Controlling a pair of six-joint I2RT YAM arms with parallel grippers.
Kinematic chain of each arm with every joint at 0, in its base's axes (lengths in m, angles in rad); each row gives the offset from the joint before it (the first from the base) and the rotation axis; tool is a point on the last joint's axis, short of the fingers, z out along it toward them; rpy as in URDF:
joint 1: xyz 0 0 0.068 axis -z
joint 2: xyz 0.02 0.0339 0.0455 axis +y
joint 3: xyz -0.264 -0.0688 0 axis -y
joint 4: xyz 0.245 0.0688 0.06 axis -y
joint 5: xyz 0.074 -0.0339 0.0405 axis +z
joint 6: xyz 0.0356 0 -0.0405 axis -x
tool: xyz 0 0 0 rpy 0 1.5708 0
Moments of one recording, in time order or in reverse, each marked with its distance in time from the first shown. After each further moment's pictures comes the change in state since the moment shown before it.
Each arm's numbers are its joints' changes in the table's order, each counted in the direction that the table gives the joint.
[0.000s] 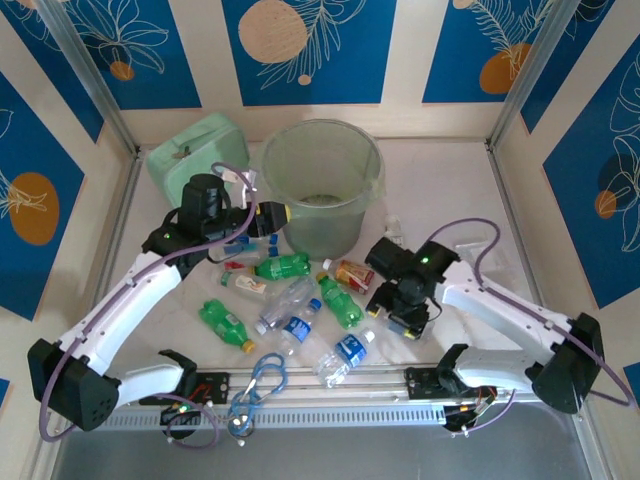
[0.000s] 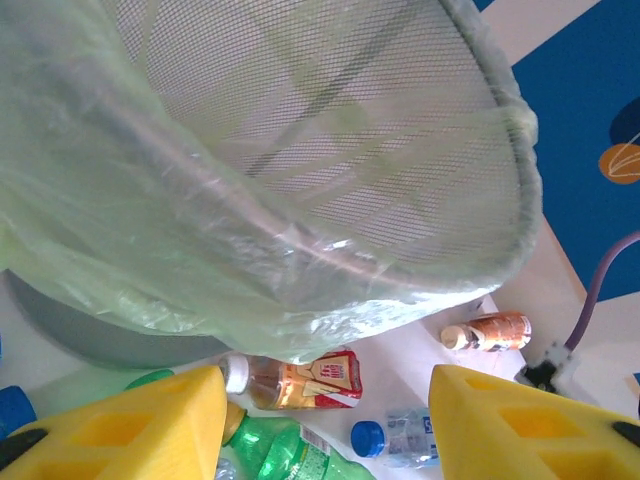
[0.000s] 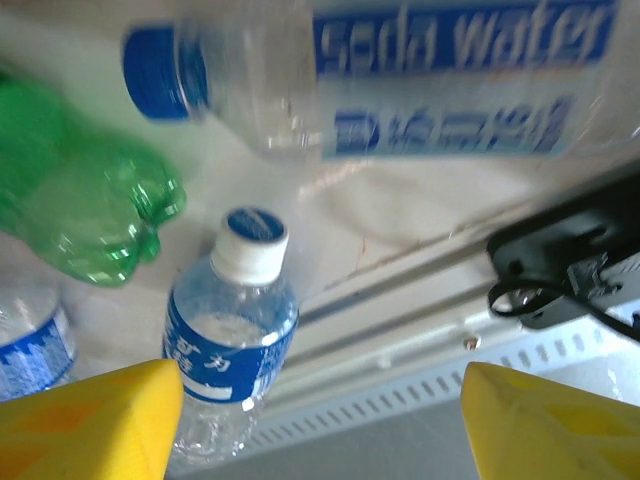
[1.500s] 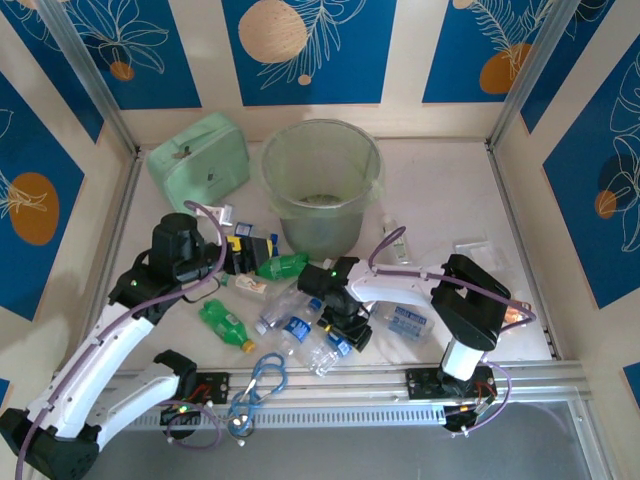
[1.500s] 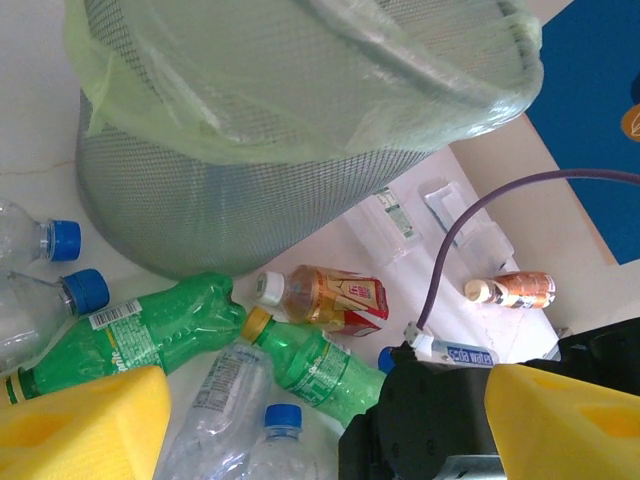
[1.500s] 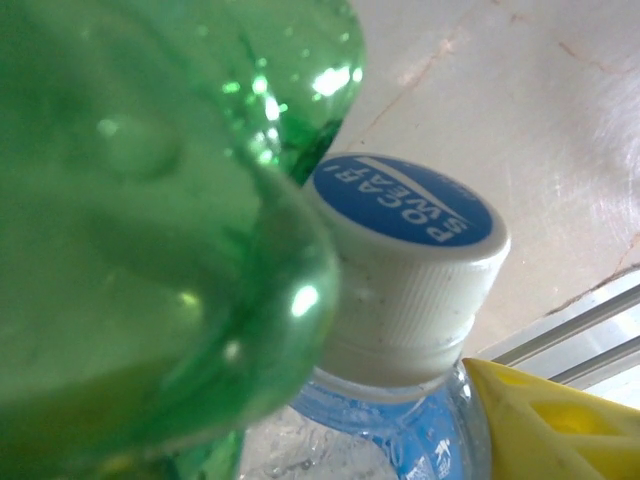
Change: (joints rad) left arm 0.000 -0.334 -0.184 -0.159 0.060 -0.037; right arm -0.217 0.521 0.081 0.305 0.027 -0.301
